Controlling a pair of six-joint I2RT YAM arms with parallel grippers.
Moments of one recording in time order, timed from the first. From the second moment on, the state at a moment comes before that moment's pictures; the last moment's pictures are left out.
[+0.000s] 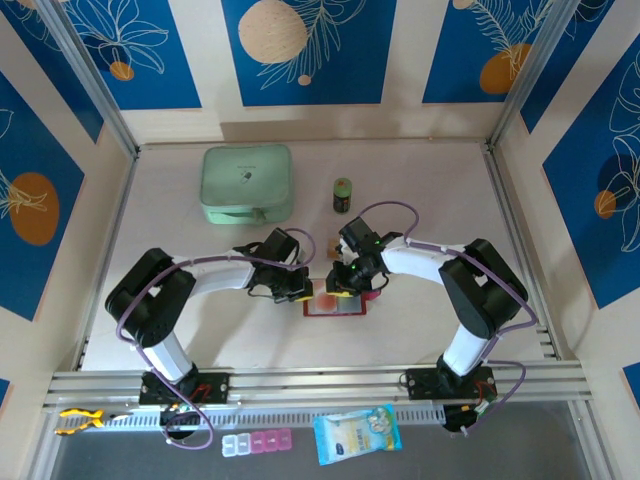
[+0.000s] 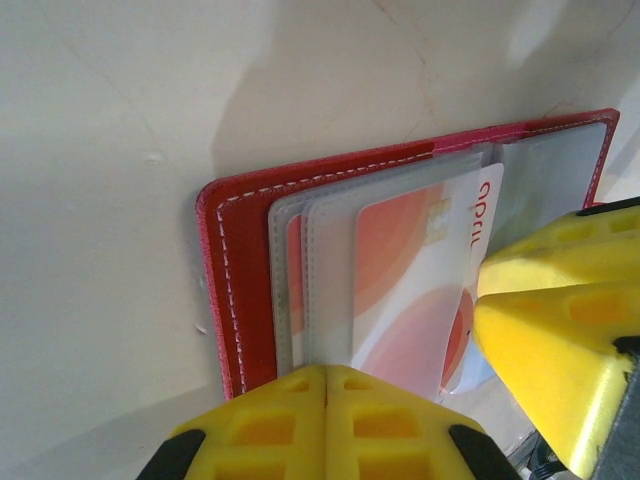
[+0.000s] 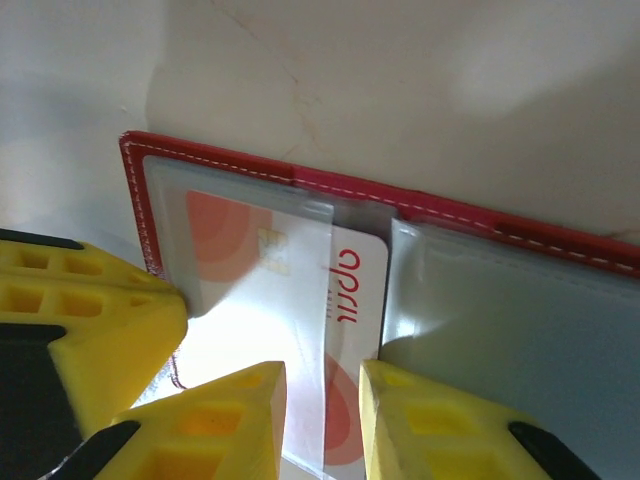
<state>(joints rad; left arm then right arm) -0.70 1.69 0.85 -0.27 0.47 -0.83 0.64 1.69 0.92 -0.49 -0.45 0.66</state>
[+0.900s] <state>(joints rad) -0.70 1.69 0.85 -0.27 0.47 -0.82 0.64 1.72 0.92 -0.44 -0.49 0.66</state>
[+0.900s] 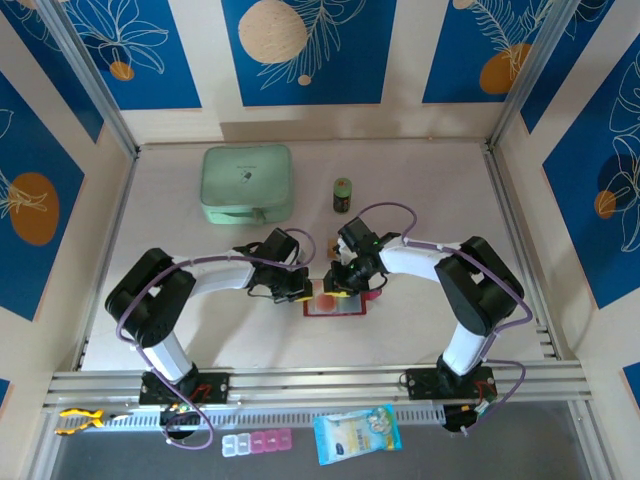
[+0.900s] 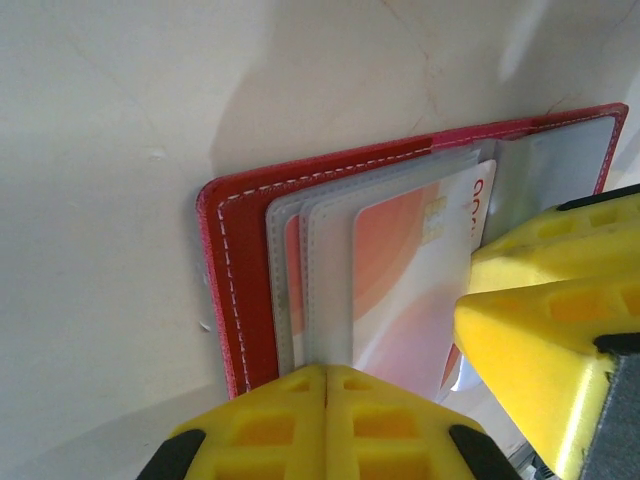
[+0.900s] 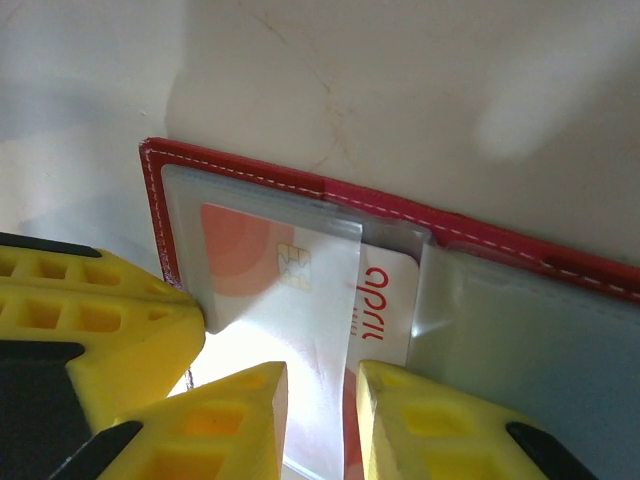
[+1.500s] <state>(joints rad) -0.70 1.69 0.85 -0.27 0.47 -0.81 0.65 1.72 0.97 -0.56 -0.40 0.63</state>
